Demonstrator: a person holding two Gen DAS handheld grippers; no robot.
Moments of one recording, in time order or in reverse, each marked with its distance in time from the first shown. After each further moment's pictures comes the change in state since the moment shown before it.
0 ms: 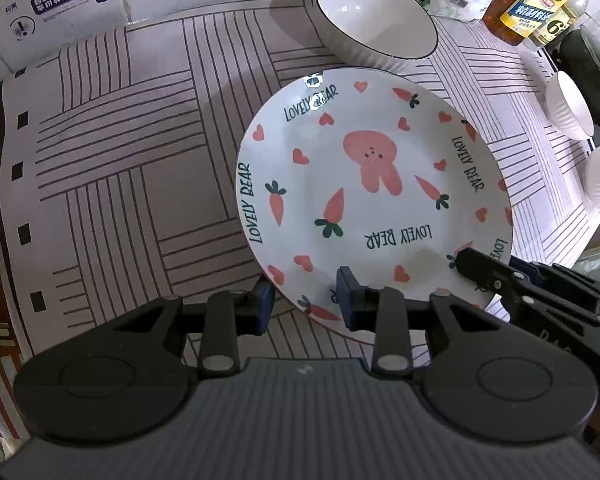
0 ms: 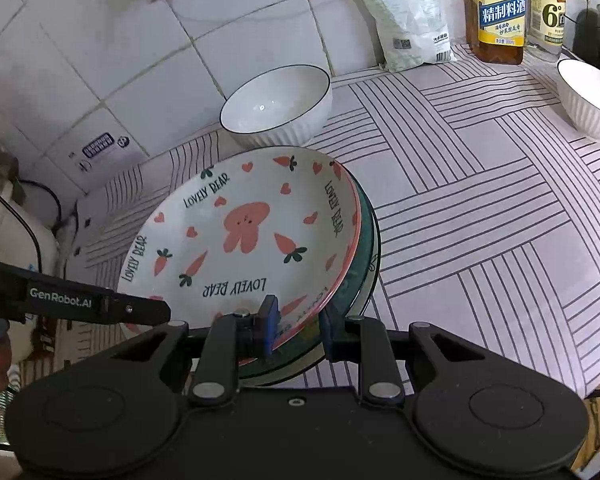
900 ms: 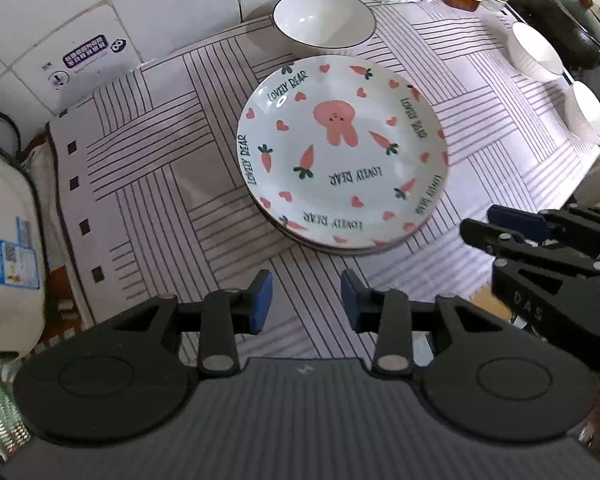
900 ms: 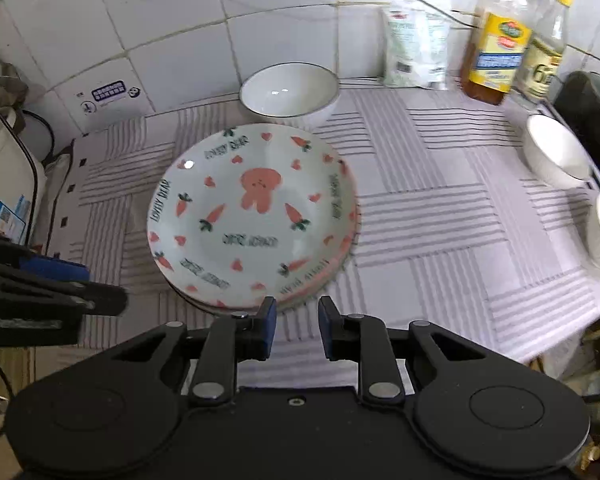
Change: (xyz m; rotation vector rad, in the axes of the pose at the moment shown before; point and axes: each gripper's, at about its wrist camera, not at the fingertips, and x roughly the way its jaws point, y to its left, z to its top) left arm -0.075 -0.041 -0.048 0.161 -0.023 0.122; right arm -0.063 0.043 -0.011 -0.174 0.080 -0.180
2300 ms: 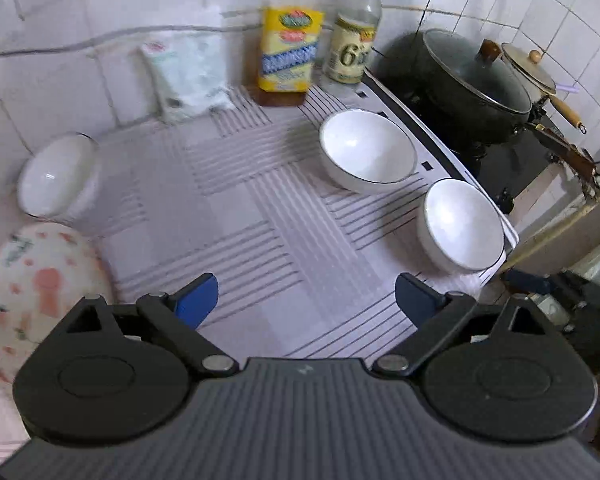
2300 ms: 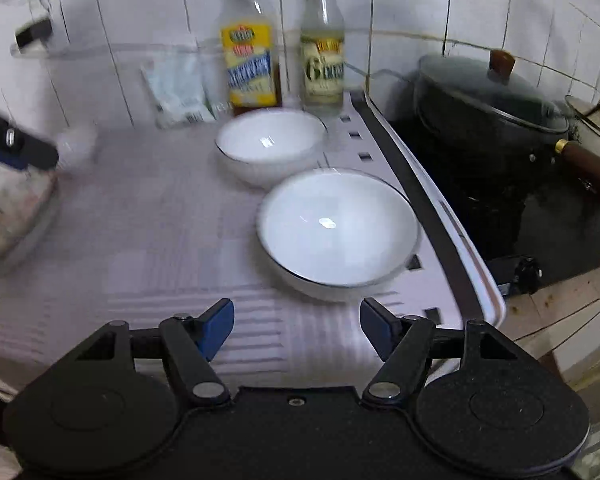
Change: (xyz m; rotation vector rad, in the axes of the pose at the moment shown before) left arm 0.044 -0.284 0.103 0.005 -0.264 -0.117; right arm 0.012 -0.379 -0.046 -0.065 -0.242 -0.013
